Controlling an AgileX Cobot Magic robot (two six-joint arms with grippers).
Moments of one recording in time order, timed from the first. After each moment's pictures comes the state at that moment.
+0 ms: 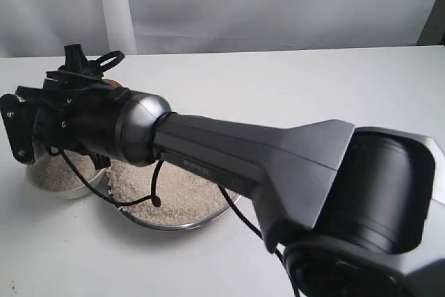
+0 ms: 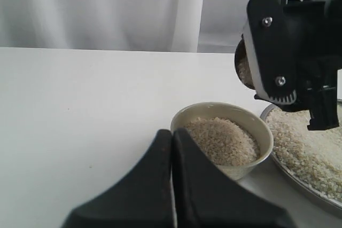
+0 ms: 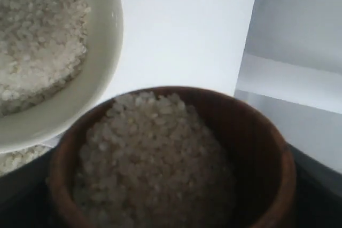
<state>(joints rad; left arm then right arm) 0.00 0.00 0.01 0.05 0.29 -0.09 1.05 2.45 -2.17 -0.81 0.76 -0.45</state>
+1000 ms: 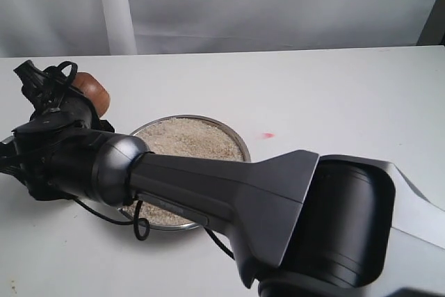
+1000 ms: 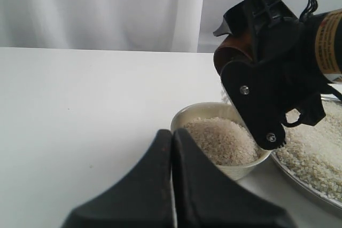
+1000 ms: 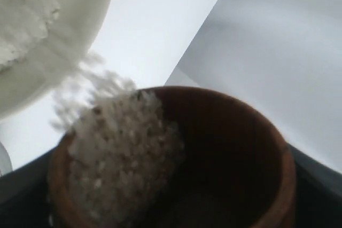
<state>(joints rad) 0.00 0.00 0.01 0.05 0.29 -0.09 1.10 2.51 -2.17 -1.21 0.72 -0.53</state>
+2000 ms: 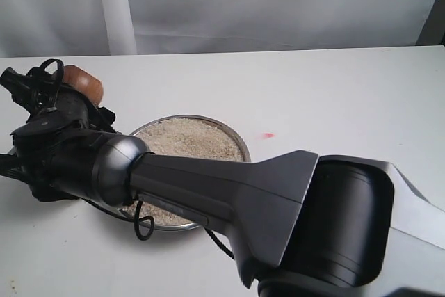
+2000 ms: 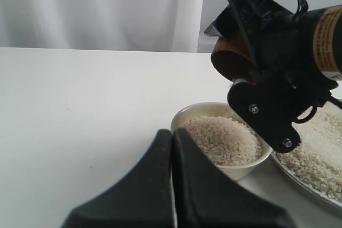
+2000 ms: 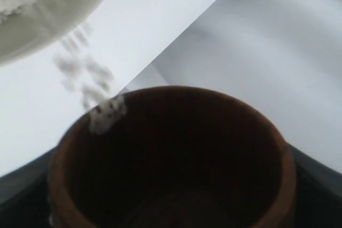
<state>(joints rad) 0.00 0.00 0.01 0.05 0.29 -0.09 1.10 2.52 -2.17 -1.28 0.69 -0.75</state>
